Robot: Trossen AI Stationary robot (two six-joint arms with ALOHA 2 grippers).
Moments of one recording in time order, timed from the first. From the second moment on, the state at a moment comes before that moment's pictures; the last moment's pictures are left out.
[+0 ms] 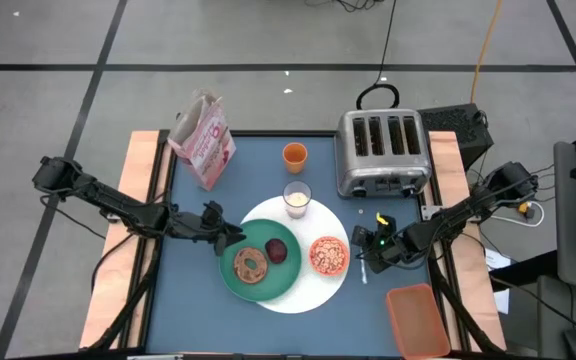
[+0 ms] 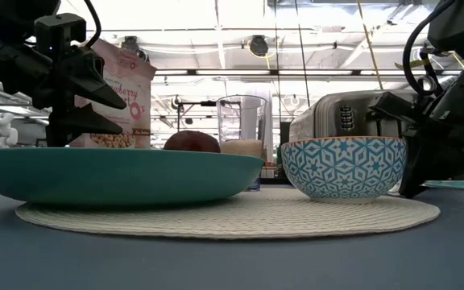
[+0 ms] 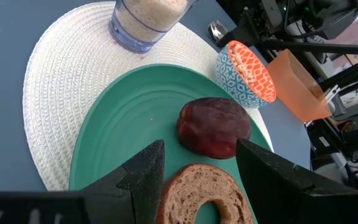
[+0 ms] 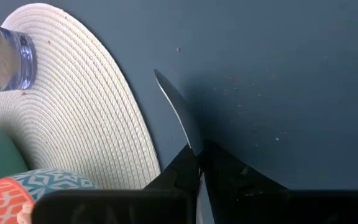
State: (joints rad) left arm -0.28 1.03 0.22 0.36 -0.26 -0.92; right arm 0.47 1.35 0.43 -0.30 0.47 2.24
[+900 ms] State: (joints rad) left arm -0.28 1.03 0.22 0.36 -0.26 -0.92; right arm 0.47 1.35 0.43 -0.33 0.45 2.16
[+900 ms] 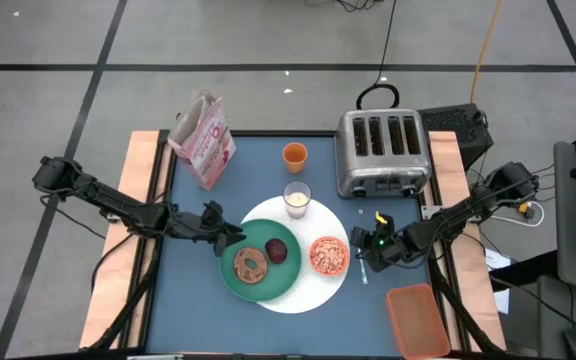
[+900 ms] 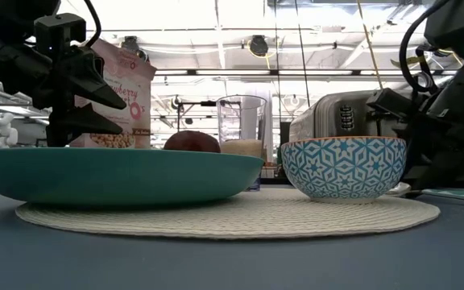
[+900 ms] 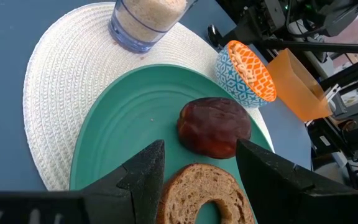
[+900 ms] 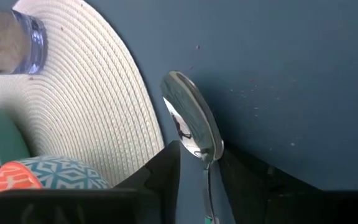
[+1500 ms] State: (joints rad) left arm -0.28 1.03 0.22 0.36 -0.26 -0.92; right arm 0.47 1.15 0.43 -0.60 0.39 2.15
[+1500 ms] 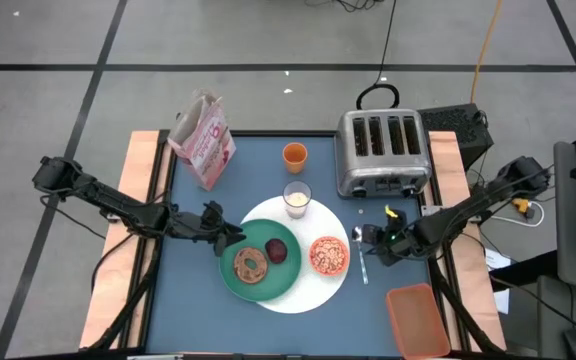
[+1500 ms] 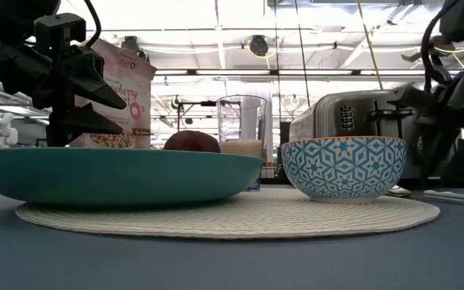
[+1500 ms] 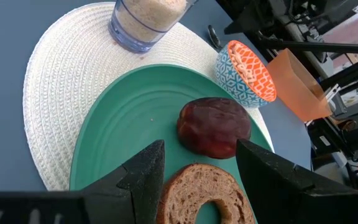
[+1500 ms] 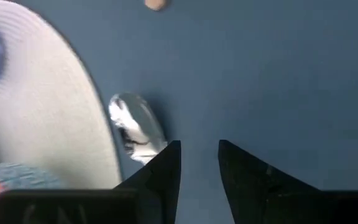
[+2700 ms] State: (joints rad) left arm -0.28 1.01 0.22 0.61 -0.26 -0.69; right arm 0.42 0.74 0.43 -0.03 0.50 1.11
